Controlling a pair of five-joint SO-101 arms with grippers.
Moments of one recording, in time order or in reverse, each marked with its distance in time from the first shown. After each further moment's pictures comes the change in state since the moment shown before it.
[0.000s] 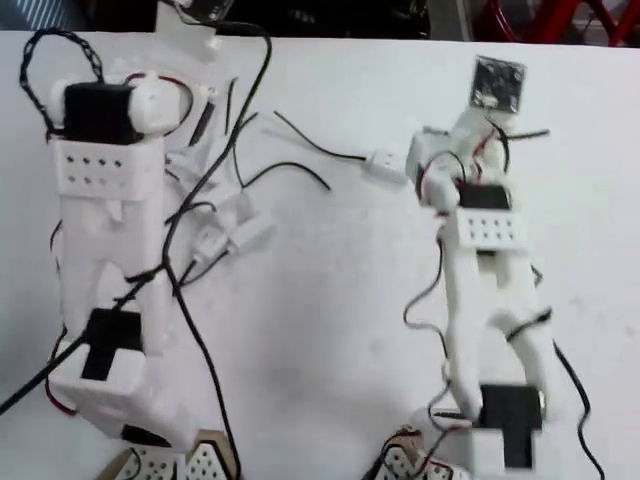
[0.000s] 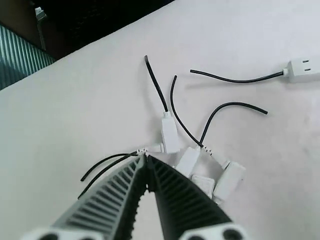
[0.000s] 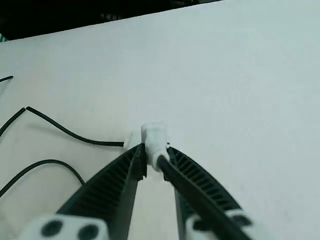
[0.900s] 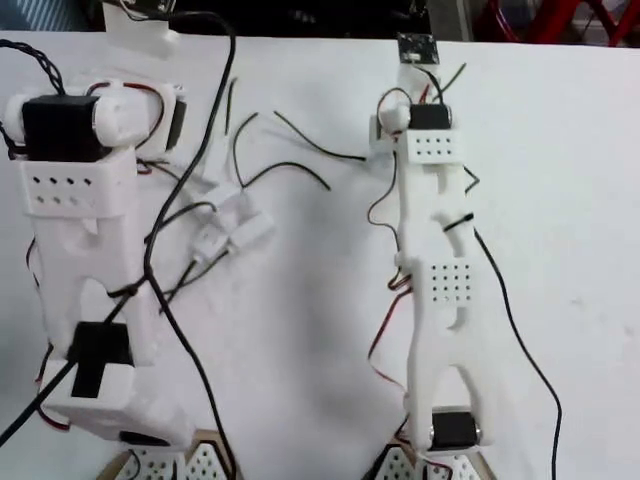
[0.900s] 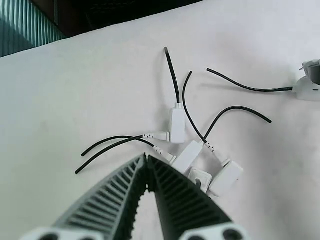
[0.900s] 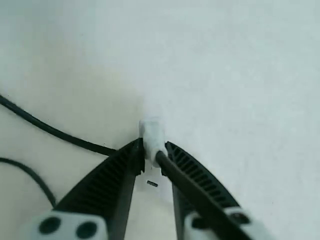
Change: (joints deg) left arm -3.7 -4.6 0.0 3.6 8.0; right arm -4.1 74.5 -99.6 46.1 5.3
